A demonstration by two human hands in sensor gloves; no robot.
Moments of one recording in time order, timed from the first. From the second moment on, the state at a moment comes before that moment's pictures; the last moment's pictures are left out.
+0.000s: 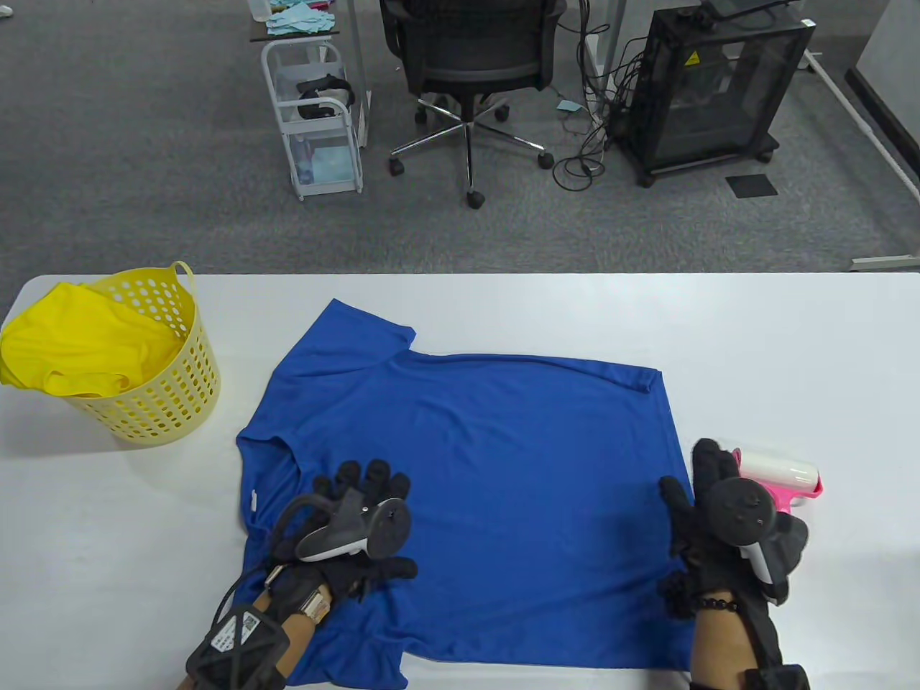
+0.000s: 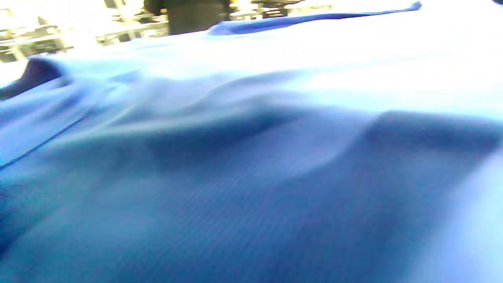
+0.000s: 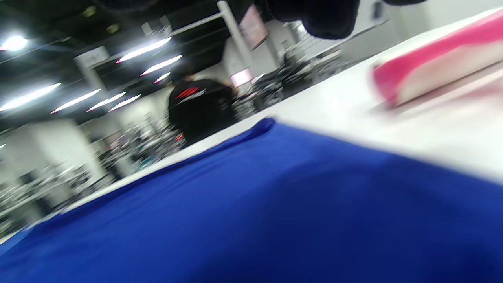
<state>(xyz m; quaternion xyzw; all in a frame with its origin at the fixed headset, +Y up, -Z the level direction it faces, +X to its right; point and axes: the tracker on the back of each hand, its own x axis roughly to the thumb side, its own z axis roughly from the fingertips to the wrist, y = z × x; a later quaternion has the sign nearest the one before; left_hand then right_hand) -0.140 -0.749 -0.296 -0.16 -0.23 -0.09 0.96 0.252 -0.715 -0.271 -0.11 -0.06 0.96 0.24</state>
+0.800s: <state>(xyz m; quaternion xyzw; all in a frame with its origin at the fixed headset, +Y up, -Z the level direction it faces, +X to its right) -0.168 -0.703 -0.327 -0.01 -0.15 0.20 0.97 0.220 -0.743 -0.284 -0.06 0.08 0.97 0.20</state>
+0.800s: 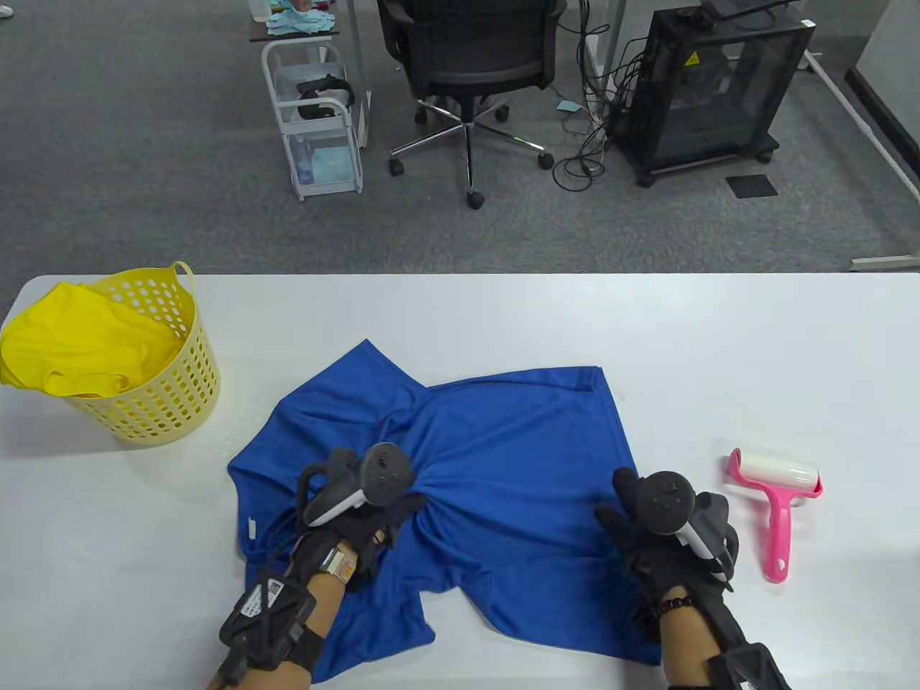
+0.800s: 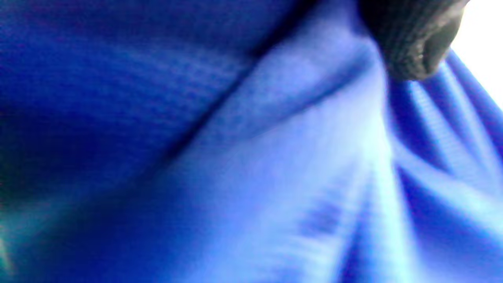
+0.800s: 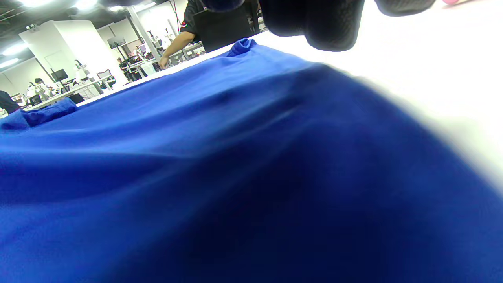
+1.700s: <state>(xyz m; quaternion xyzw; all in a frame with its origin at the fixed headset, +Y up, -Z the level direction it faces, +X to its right) -0.148 -0.778 -0.324 -0.31 -0.21 -0.06 0.93 0.224 -0.744 -0.283 -0.07 0.10 0.97 0.20</state>
